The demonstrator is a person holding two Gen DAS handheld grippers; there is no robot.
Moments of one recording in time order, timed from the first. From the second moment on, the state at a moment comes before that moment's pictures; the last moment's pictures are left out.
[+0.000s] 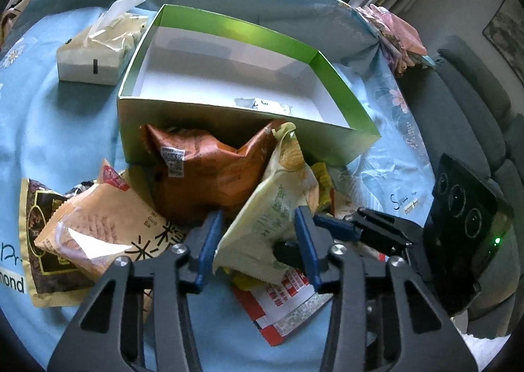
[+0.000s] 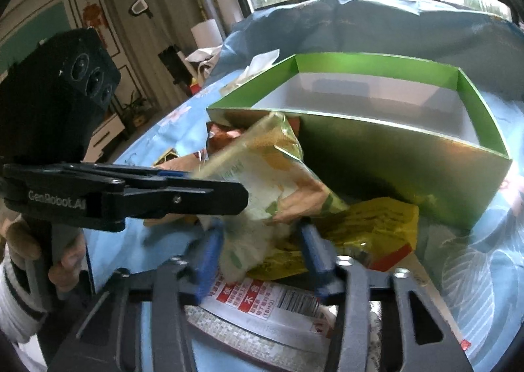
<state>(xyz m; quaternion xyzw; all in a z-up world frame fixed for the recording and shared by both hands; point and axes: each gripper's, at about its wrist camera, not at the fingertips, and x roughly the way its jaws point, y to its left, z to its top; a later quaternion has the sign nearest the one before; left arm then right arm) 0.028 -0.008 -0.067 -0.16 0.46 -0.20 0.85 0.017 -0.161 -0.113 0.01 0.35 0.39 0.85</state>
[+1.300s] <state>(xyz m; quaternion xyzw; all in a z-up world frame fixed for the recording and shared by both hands) 0.105 -0.045 0.011 -0.10 0.35 -0.21 0.91 0.063 -0.187 -0.030 0.01 0.23 0.33 0.92</state>
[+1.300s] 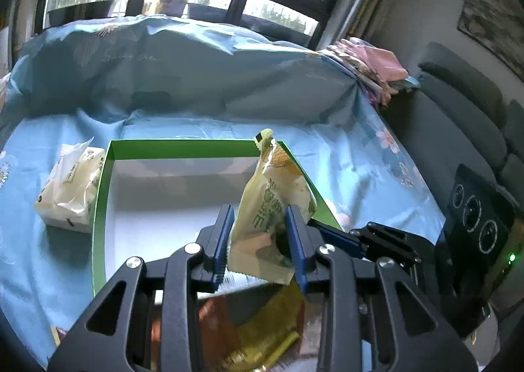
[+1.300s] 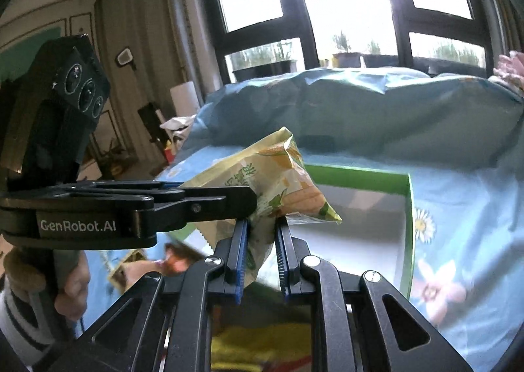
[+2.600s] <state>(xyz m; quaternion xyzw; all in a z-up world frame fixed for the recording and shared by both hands) 0.127 -0.050 0.000 -0.07 0.34 -0.12 0.93 0.100 -0.198 -0.046 0.03 0.26 0.28 0.92</state>
